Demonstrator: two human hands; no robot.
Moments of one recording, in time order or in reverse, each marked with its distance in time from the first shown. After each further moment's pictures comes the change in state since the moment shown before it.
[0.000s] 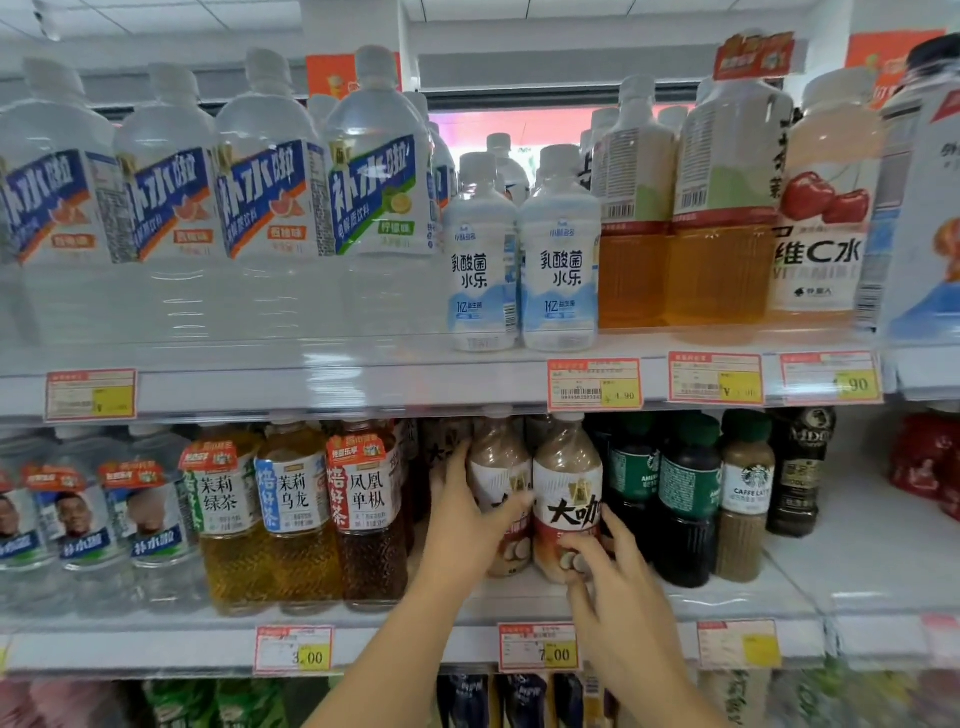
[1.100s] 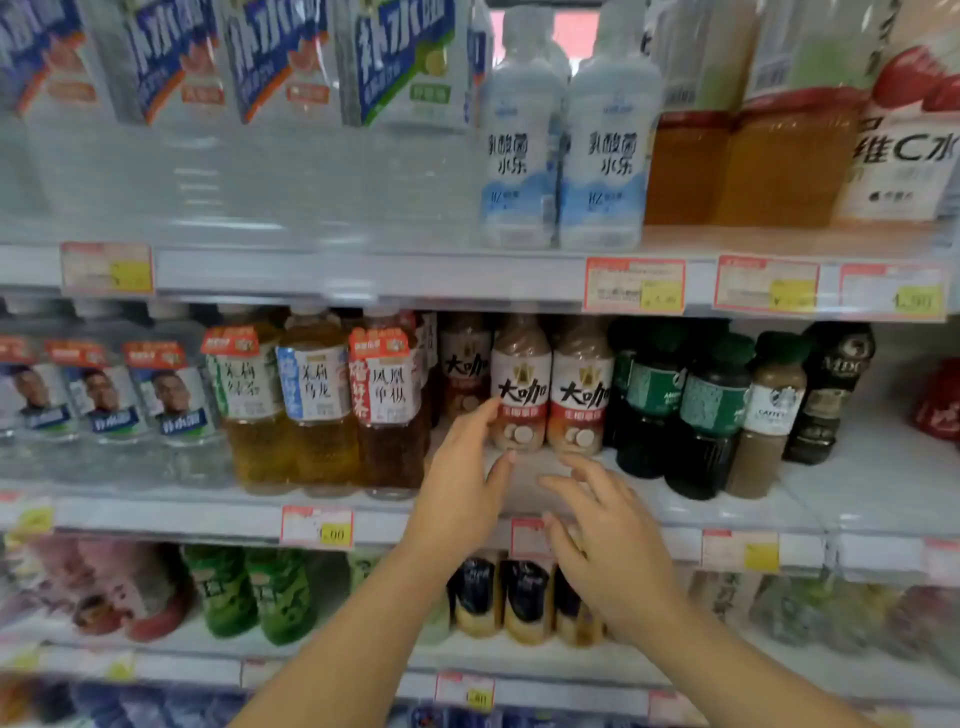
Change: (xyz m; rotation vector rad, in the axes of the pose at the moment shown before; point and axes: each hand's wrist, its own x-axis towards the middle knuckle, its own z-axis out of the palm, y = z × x) left_hand -0.035 -0.007 -0.019 0.253 -0.076 0.206; right_hand -0.003 -0.023 -0.016 -0.031 -0.101 -0.220
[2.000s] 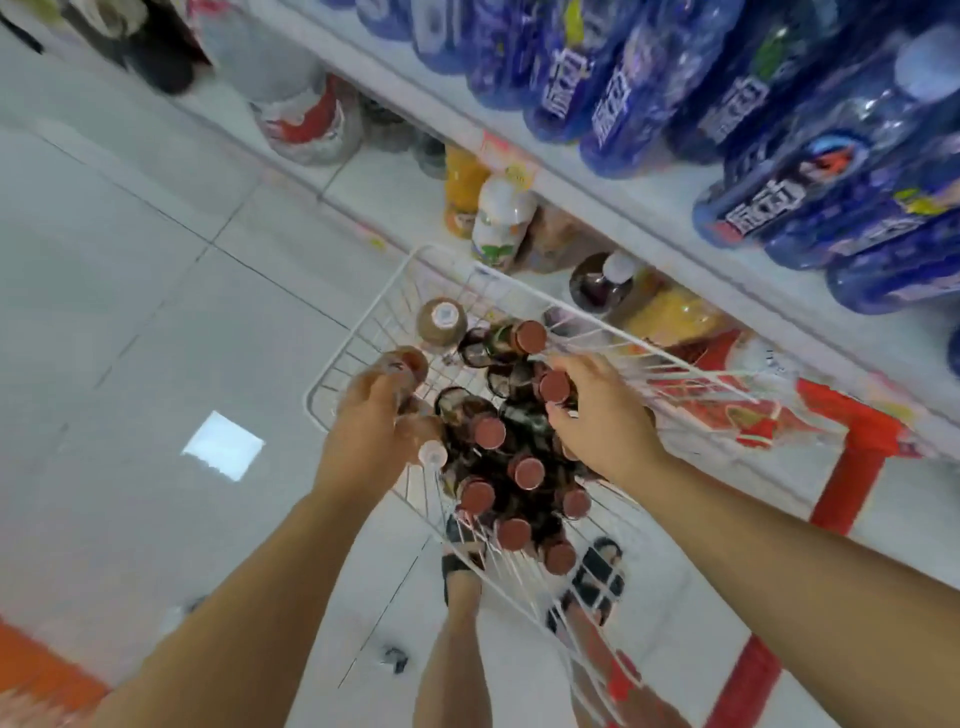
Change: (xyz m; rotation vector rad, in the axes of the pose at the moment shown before) left_hand -0.581 -0.308 0.010 0.252 -0.227 -1.261; right_hand -0.368 -0.105 0.390 0.196 -1.137 0.116
